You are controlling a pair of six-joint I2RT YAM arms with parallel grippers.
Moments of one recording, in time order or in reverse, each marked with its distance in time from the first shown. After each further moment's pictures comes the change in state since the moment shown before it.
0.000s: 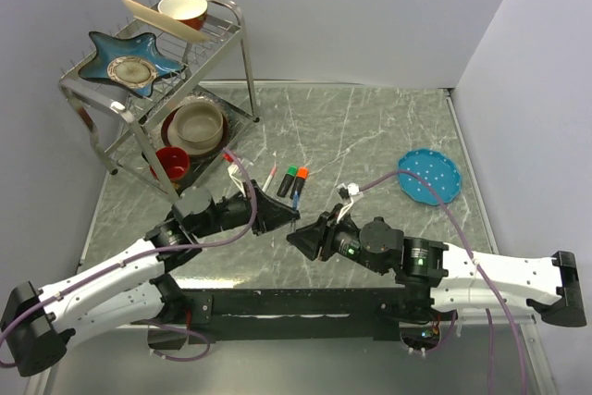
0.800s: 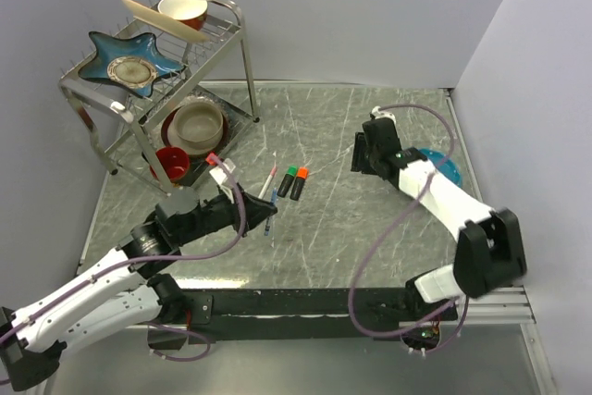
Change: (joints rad) left arm 0.000 -0.163 0.111 -0.414 -0.198 0.354; right arm -0.942 0.605 0.386 -0.388 -0.114 -0.347
